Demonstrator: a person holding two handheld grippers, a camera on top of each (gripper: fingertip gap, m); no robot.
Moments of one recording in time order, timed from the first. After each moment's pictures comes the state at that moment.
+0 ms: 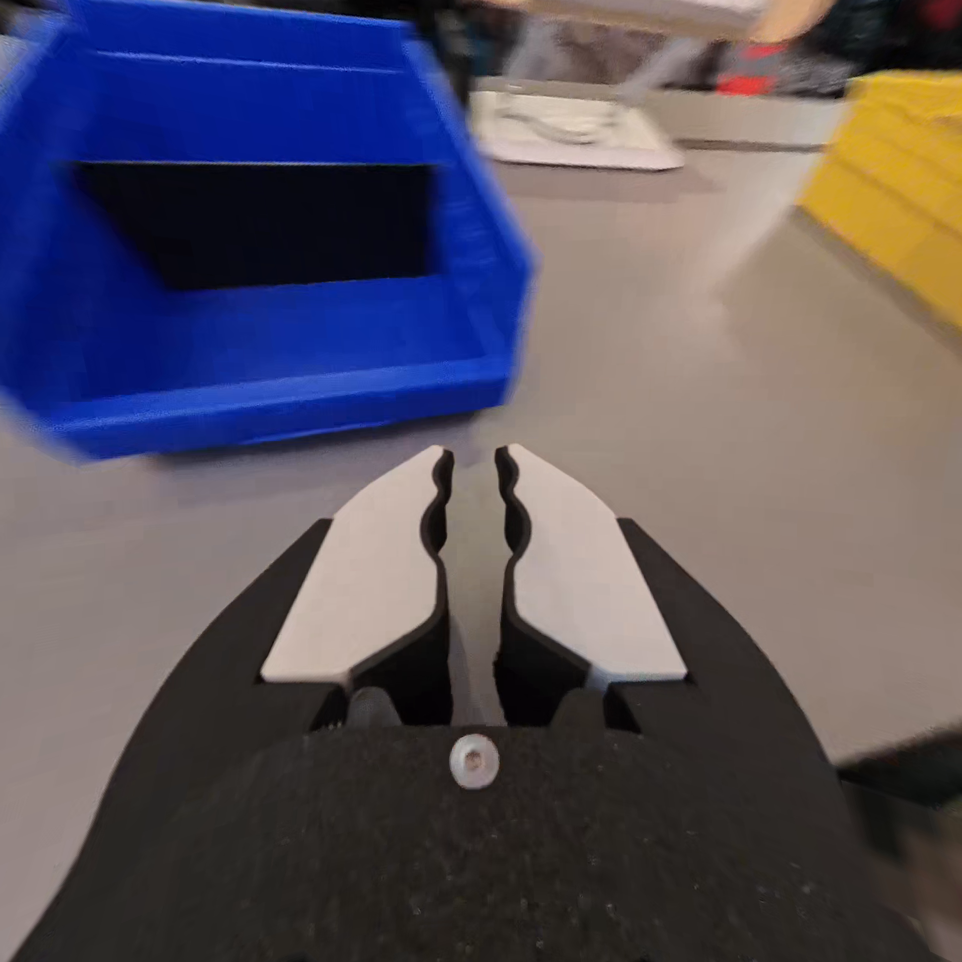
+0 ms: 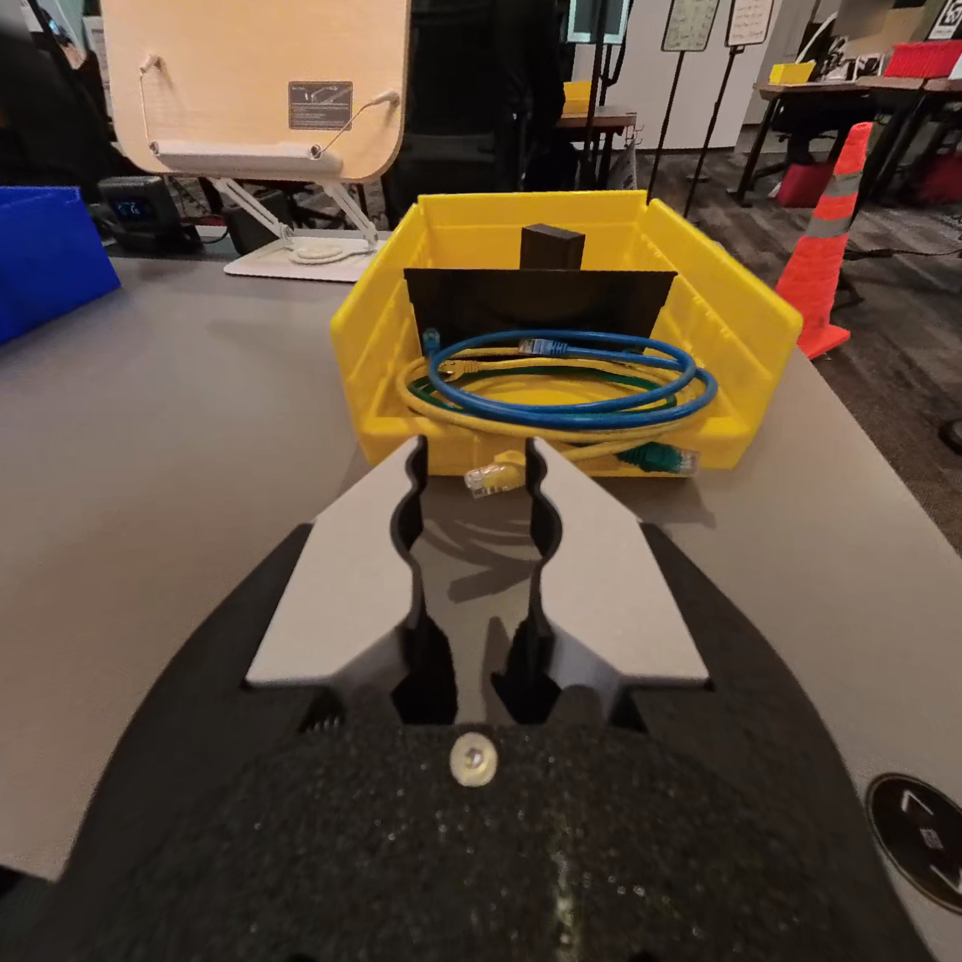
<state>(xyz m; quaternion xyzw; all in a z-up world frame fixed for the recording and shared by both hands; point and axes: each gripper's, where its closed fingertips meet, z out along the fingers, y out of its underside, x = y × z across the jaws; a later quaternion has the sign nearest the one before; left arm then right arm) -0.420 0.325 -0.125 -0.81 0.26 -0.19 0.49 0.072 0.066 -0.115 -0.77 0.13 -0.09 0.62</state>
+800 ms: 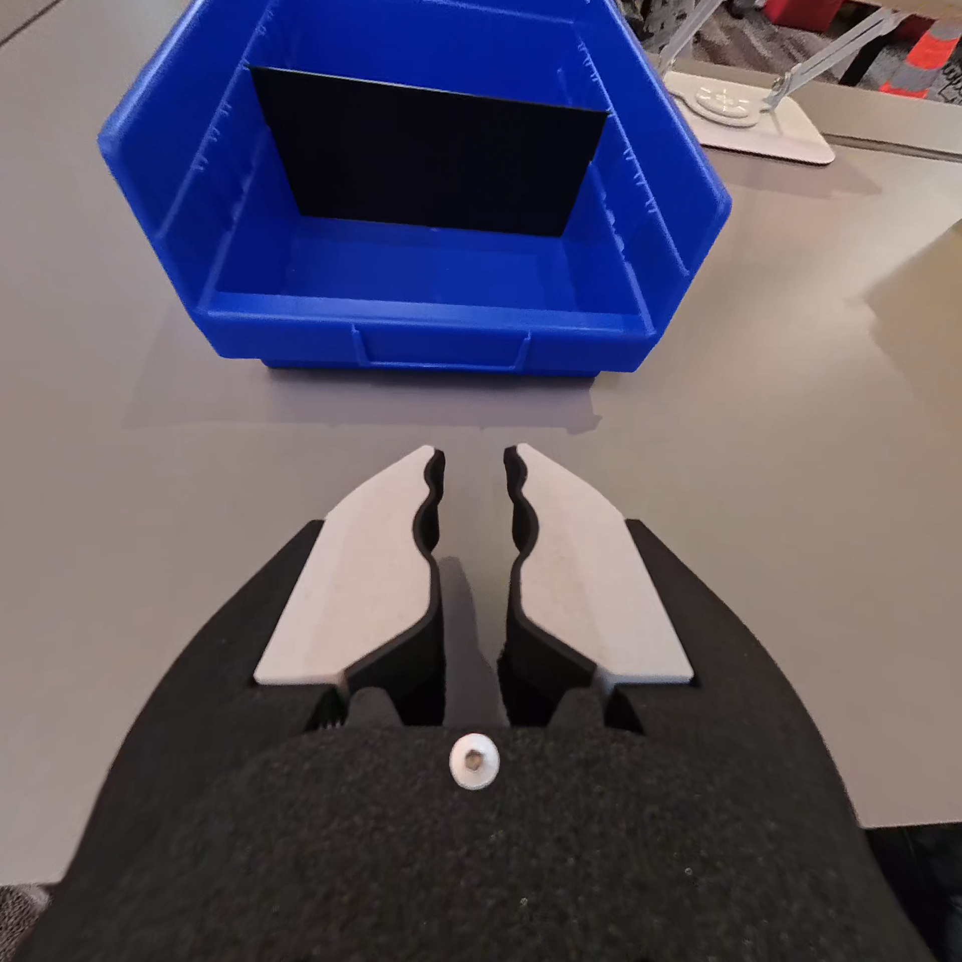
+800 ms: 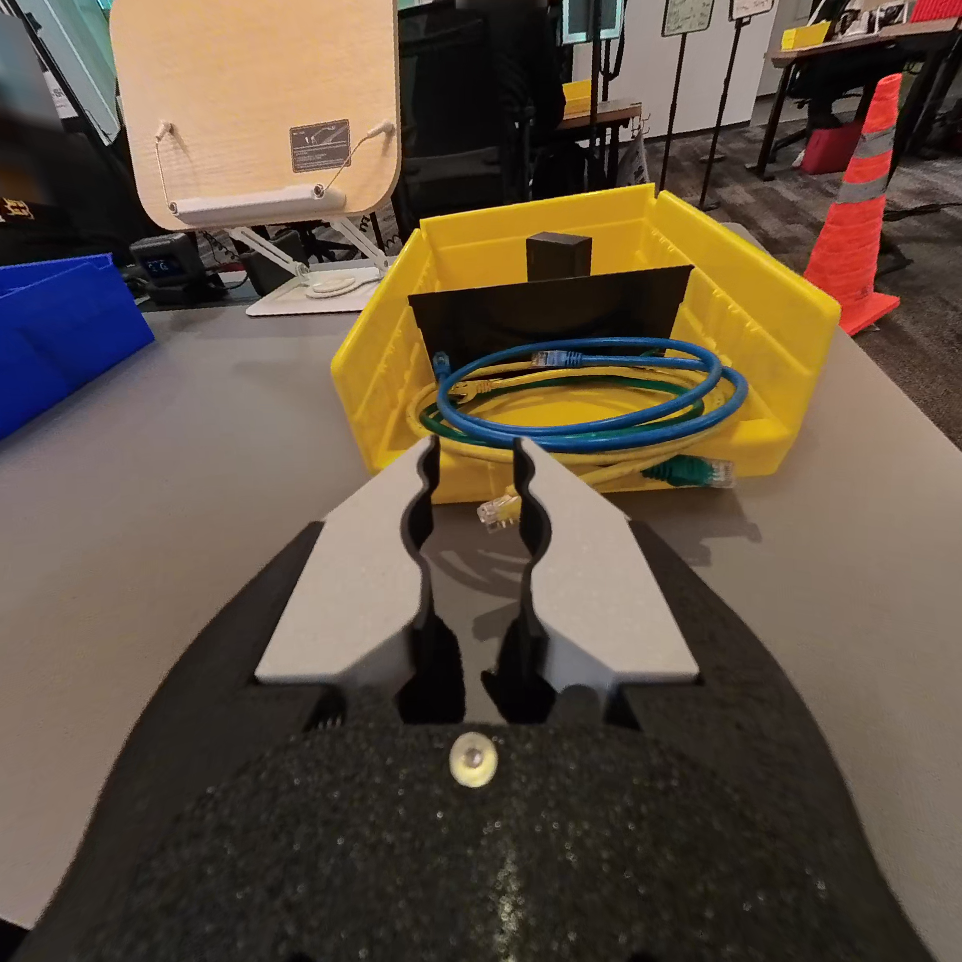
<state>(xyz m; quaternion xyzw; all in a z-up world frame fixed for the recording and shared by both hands) -0.457 0.338 -0.148 -0.84 0.19 -0.18 0.48 0.077 0.083 -0.114 -0.75 0.16 -0.05 0.64</state>
